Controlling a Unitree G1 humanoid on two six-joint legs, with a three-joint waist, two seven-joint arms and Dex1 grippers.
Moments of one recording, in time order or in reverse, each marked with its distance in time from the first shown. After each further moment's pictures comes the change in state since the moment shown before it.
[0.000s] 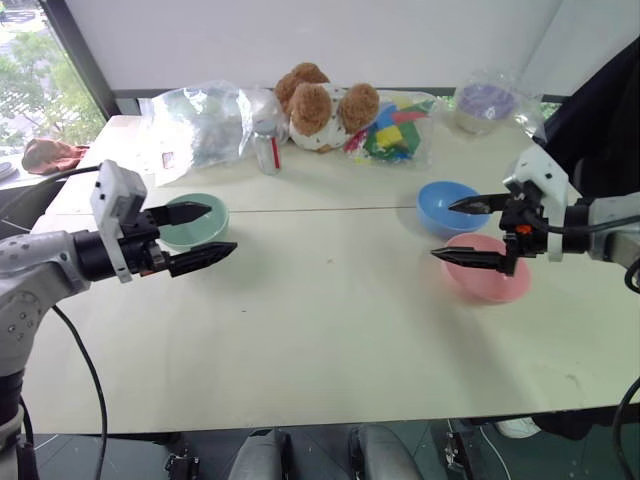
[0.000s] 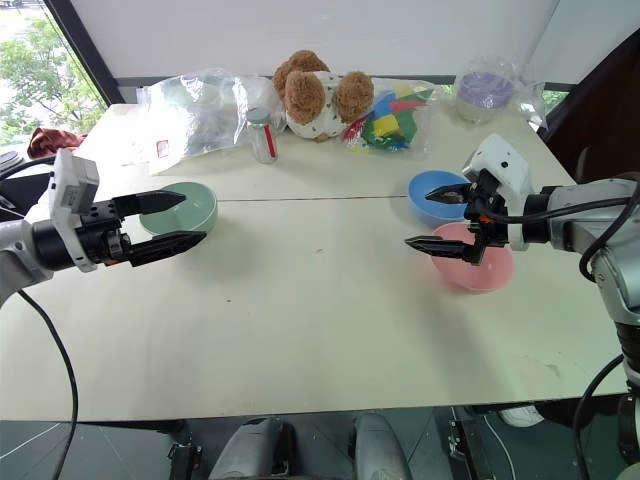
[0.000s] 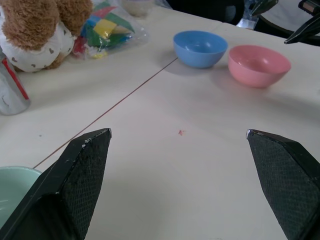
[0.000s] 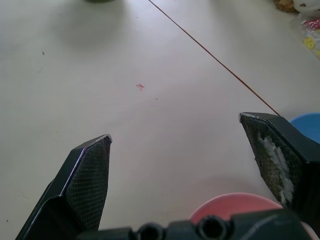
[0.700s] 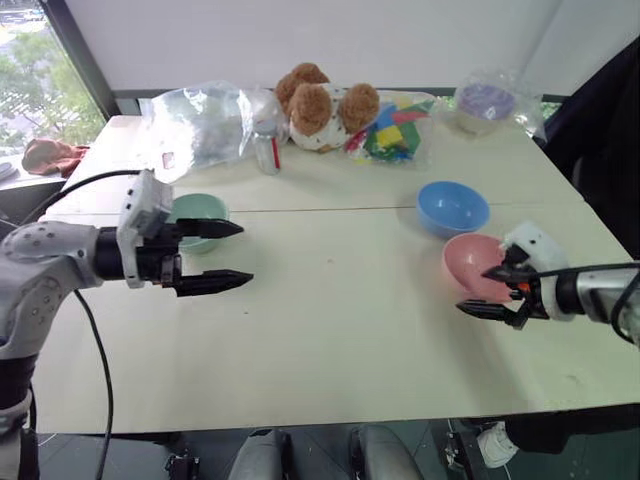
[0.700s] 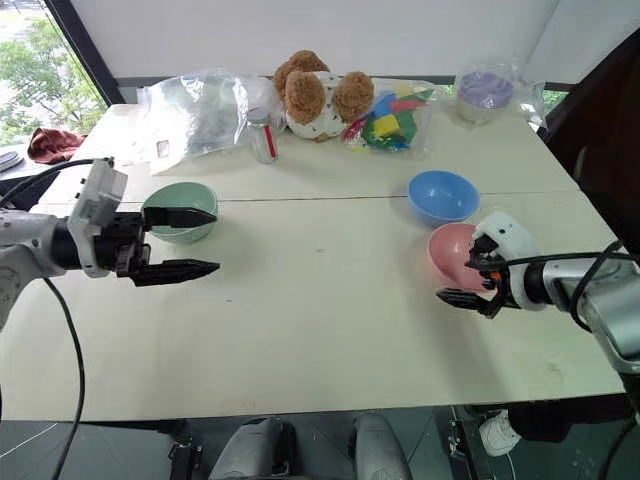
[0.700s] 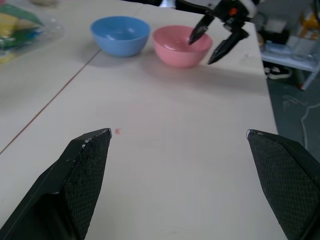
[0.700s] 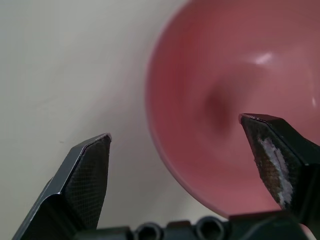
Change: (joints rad) left arm -0.122 0.035 -0.191 0.063 0.054 -0.081 -0.303; right arm 0.311 -0.010 -0.002 -0.047 -0.084 0.244 -0.242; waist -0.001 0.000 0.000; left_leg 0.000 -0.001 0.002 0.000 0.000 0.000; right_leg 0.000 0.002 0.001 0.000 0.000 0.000
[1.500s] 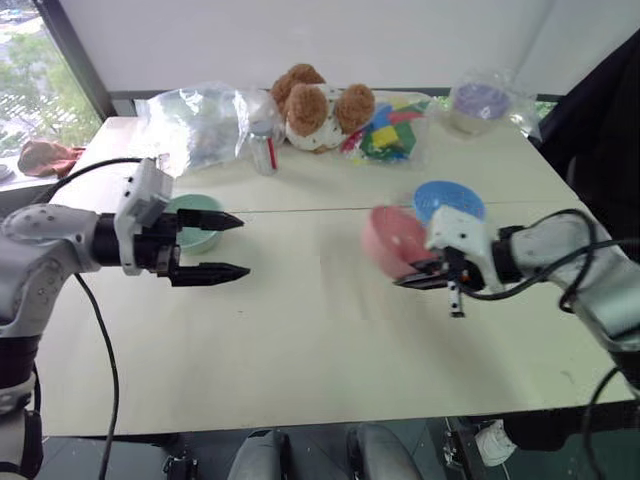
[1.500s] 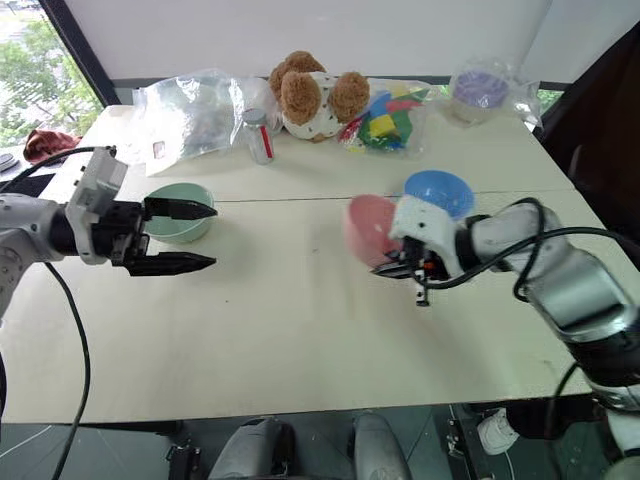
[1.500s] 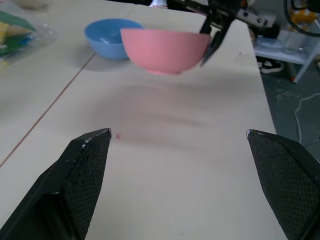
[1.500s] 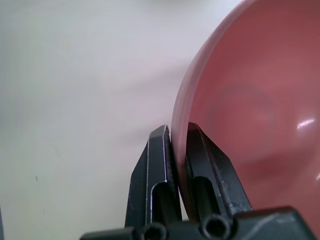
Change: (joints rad) left arm -0.060 0.012 -0.001 0.087 0.038 -0.017 -0.050; right arm -0.367 0.100 0.372 -0.059 -0.134 -0.432 0.360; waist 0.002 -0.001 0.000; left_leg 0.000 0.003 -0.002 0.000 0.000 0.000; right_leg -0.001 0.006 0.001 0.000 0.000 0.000
